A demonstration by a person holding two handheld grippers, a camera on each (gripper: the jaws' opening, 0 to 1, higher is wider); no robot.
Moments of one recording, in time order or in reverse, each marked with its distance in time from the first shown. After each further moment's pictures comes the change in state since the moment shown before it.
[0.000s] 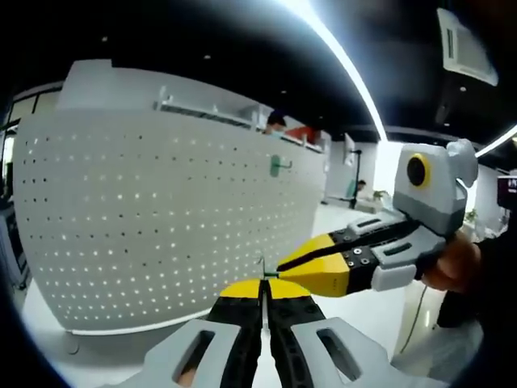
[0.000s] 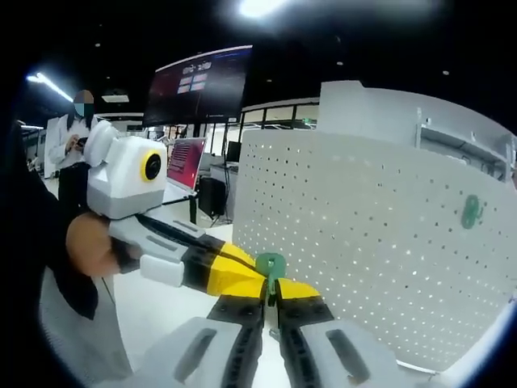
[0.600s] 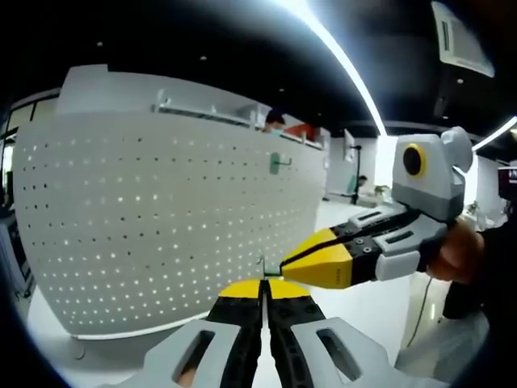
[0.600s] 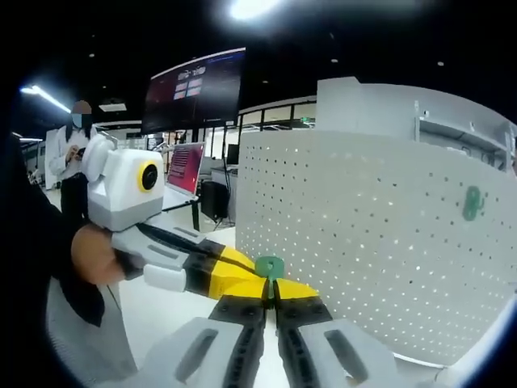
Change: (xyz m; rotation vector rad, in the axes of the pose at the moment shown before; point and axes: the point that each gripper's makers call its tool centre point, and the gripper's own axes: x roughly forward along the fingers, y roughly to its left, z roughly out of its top) left arm 0.000 0.002 -0.002 0.047 0.006 0.014; right arm -0.001 0.000 0.001 0.038 0.002 0.014
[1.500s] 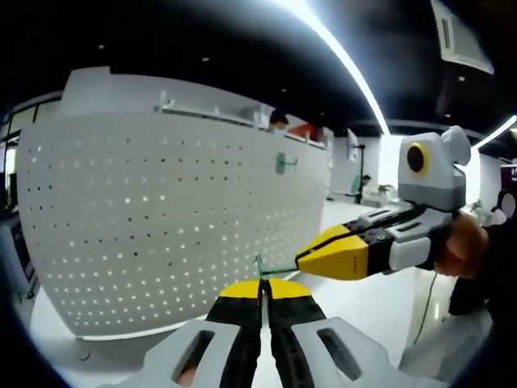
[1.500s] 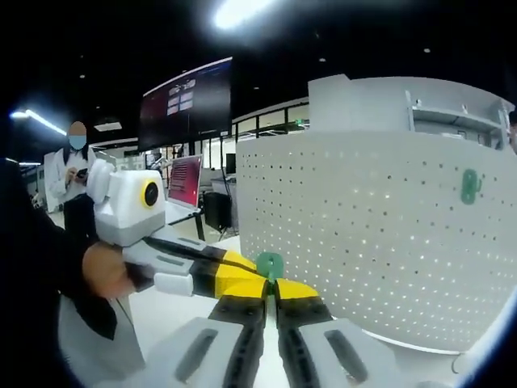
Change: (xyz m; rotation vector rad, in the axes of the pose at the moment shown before) left arm -0.002 0.008 -0.001 0.008 -0.003 0.024; right arm -0.005 -0.001 0.004 0.107 -0.035 0.016
